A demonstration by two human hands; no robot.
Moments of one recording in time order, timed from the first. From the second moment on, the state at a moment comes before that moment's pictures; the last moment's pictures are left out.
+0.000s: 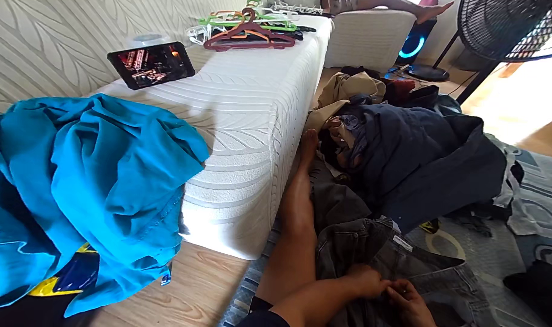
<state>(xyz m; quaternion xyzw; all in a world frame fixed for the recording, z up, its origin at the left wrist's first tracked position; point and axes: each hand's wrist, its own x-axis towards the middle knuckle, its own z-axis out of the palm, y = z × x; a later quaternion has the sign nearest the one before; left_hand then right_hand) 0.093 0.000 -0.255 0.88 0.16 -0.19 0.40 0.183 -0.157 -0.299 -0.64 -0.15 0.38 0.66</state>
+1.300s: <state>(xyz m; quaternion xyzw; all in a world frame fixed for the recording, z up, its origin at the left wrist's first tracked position) 0.055 -0.005 -0.117 0.85 0.24 -0.25 0.41 0.182 -0.156 -0.297 -0.63 -0.13 0.38 0.66</state>
